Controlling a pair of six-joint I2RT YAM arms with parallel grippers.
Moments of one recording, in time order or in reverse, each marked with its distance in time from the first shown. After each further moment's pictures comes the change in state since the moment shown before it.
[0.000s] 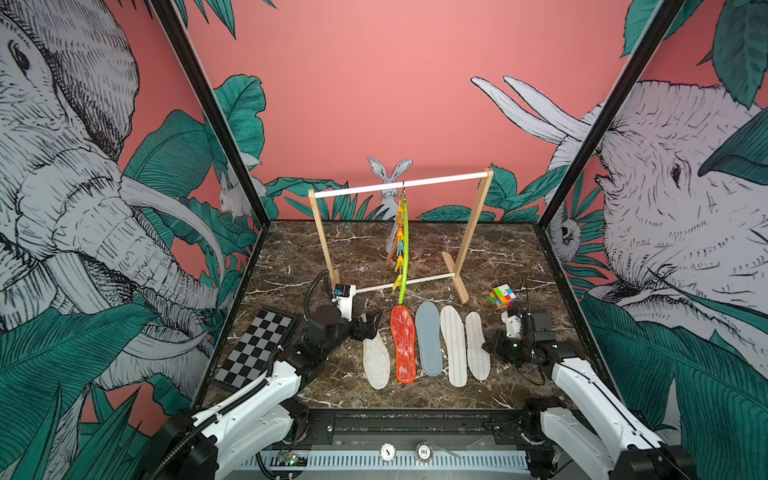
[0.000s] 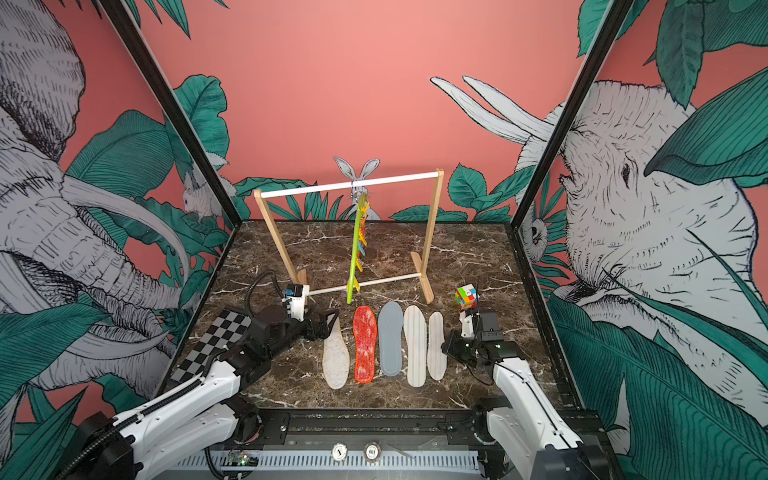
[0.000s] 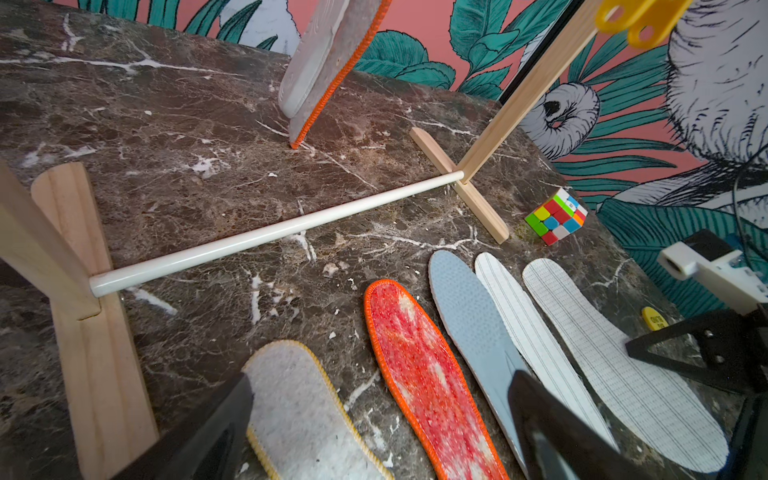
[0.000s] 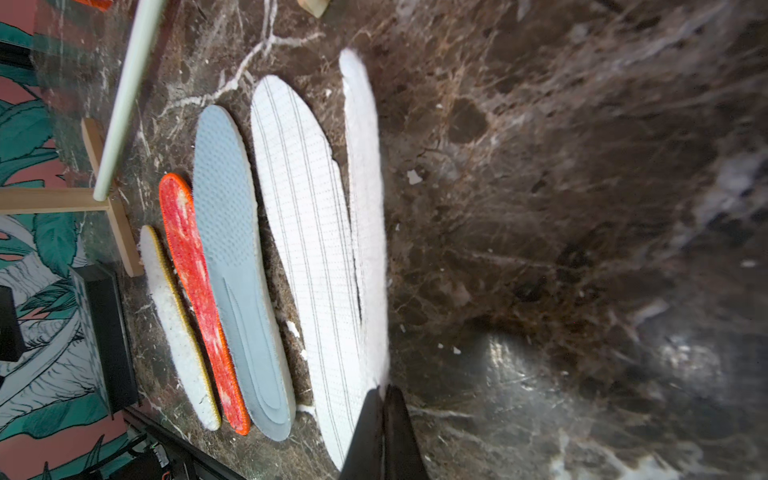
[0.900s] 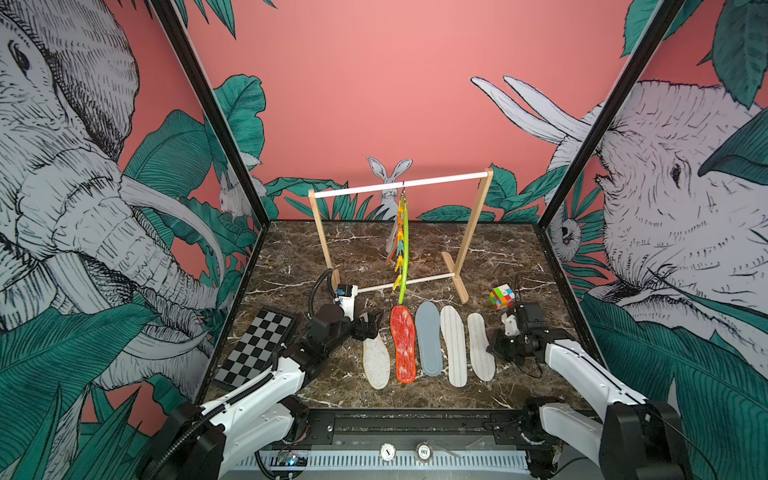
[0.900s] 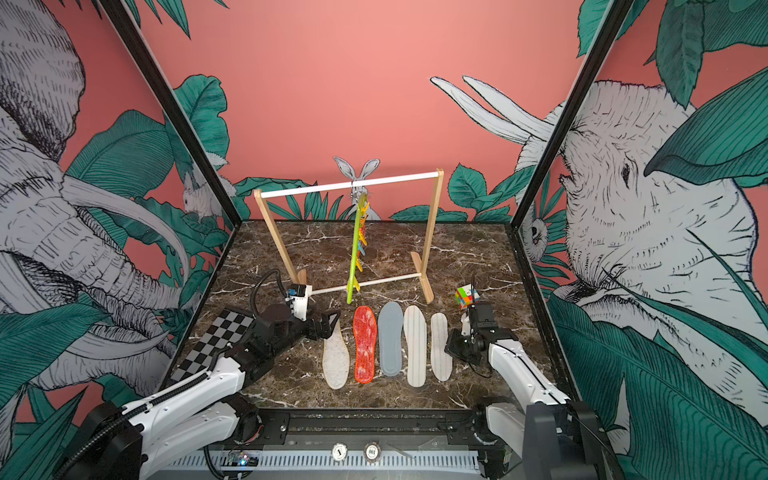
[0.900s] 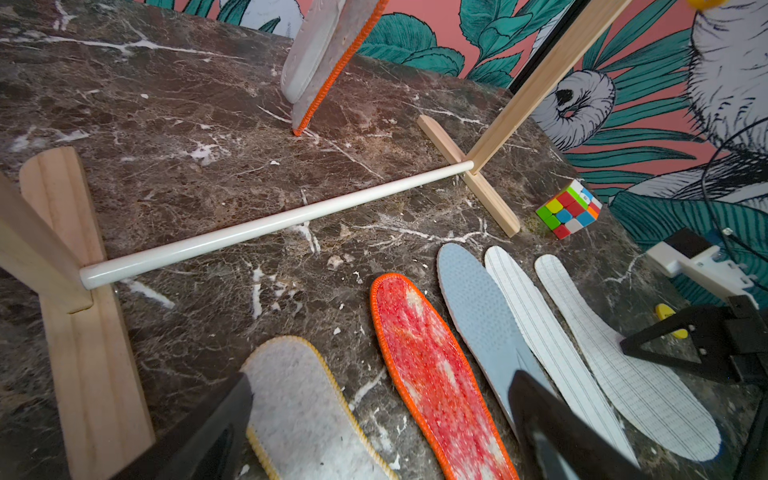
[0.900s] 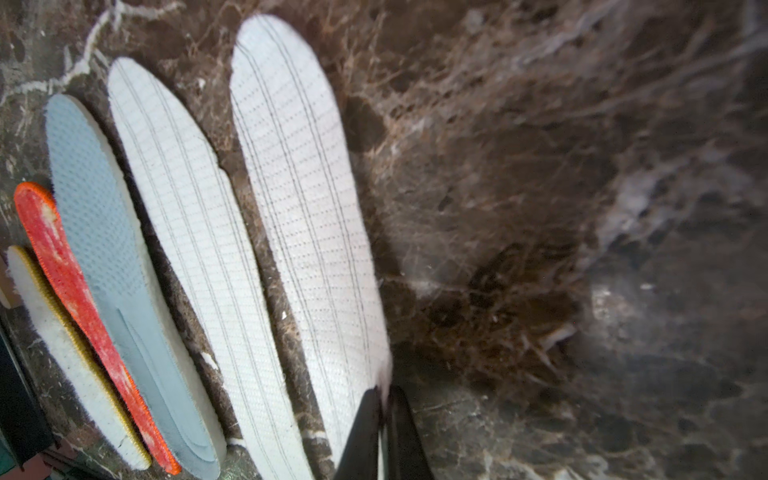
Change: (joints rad) left arm 0.000 0.060 0.000 0.031 -0.002 -0.002; right arm -0.010 0.191 0.042 -0.003 0.112 -0.053
